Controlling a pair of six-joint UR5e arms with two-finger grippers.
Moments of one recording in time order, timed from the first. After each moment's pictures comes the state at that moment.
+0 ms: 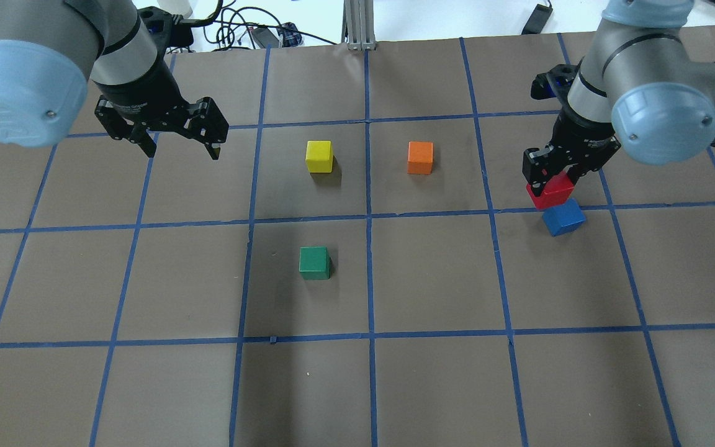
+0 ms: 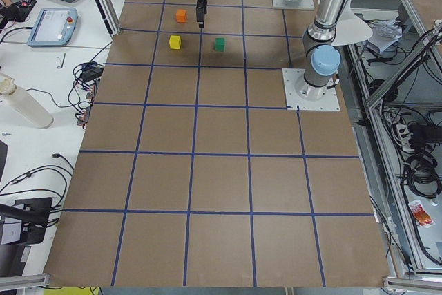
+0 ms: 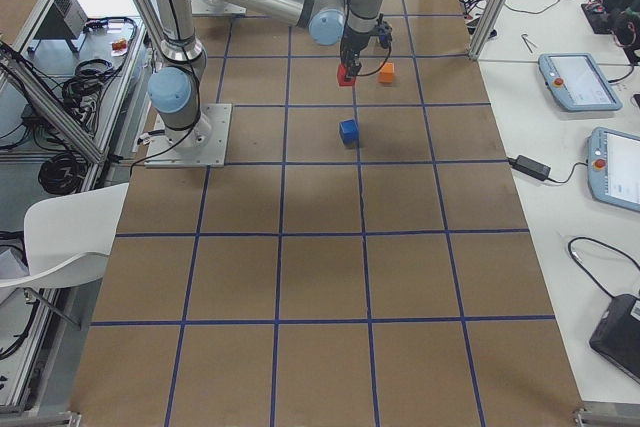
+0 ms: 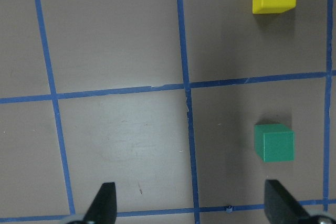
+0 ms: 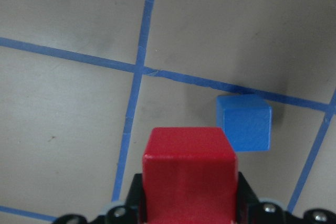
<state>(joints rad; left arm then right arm) -1.58 -1.65 -1.58 -1.48 1.61 0.06 1.42 -1.40 1.79 -1.87 -1.58 -0.38</state>
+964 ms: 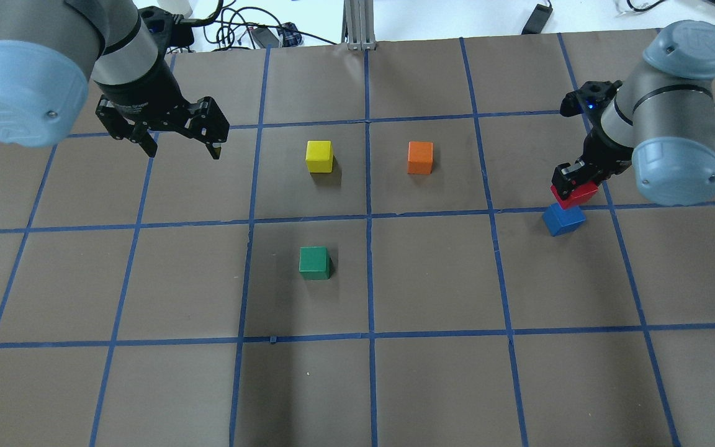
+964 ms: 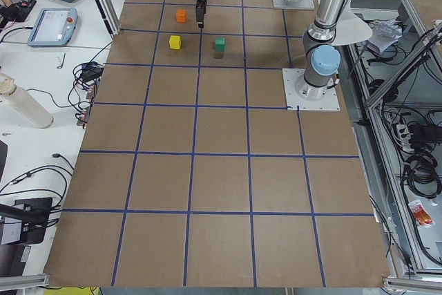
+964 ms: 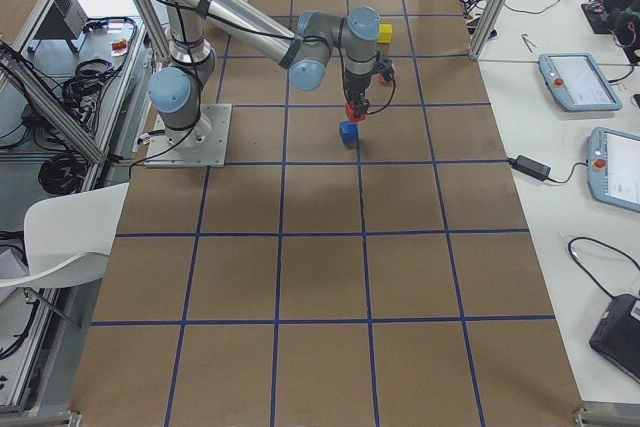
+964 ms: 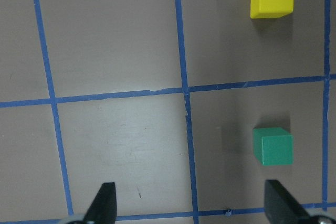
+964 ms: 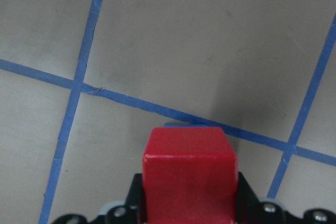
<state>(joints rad) -1.58 -1.65 -1.58 -1.48 1.61 0.06 1.33 -1.39 1.92 -2.11 -1.57 -0.54</state>
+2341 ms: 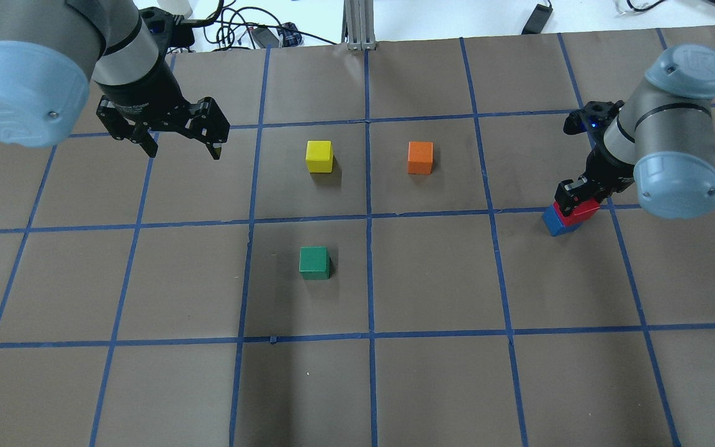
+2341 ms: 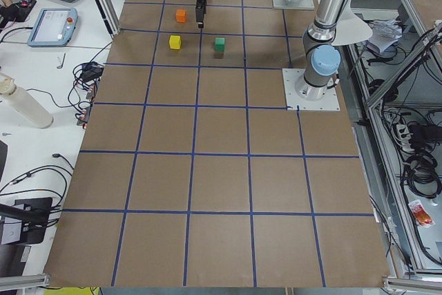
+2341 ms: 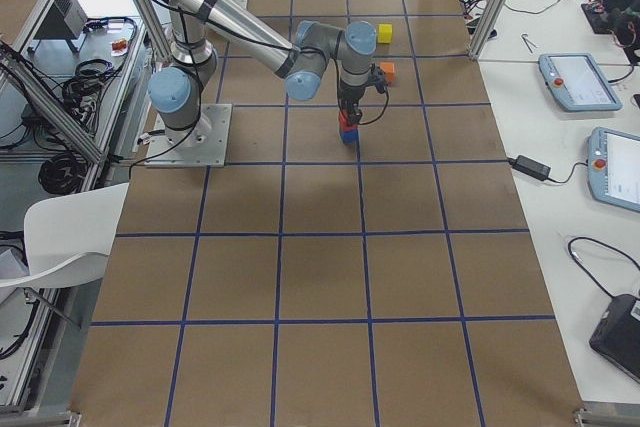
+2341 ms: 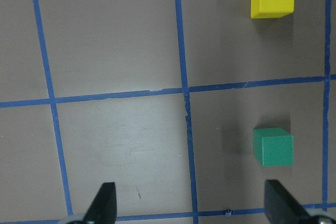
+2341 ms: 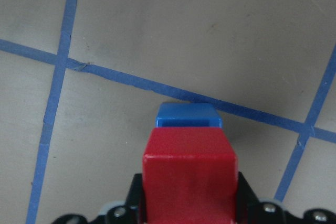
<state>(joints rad) -1.58 -1.65 -1.58 -1.48 1.61 0.06 1.30 -1.38 1.97 -2.13 -1.57 -0.55</state>
